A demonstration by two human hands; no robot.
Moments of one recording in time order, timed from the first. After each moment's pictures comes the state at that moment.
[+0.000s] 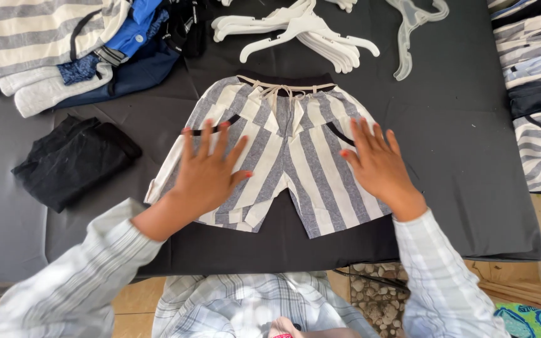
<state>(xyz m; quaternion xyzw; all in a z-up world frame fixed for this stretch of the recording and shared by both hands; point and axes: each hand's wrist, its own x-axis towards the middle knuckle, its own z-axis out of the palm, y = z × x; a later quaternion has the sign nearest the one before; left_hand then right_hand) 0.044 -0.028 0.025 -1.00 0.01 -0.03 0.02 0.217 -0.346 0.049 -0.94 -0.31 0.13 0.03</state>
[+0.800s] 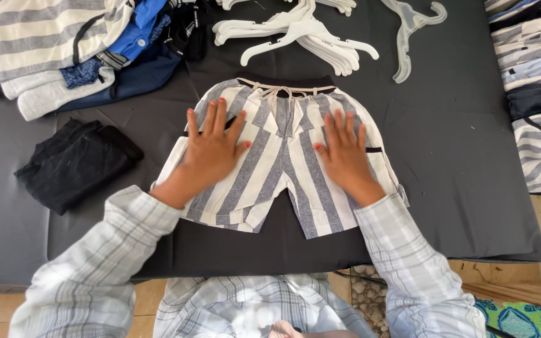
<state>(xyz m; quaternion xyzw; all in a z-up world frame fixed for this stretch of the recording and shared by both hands) 0.101 -0.010 -0.003 -1.00 -0.04 0.02 -0.04 0.219 -0.295 -0.002 -0.94 -0.31 0.07 0.10</state>
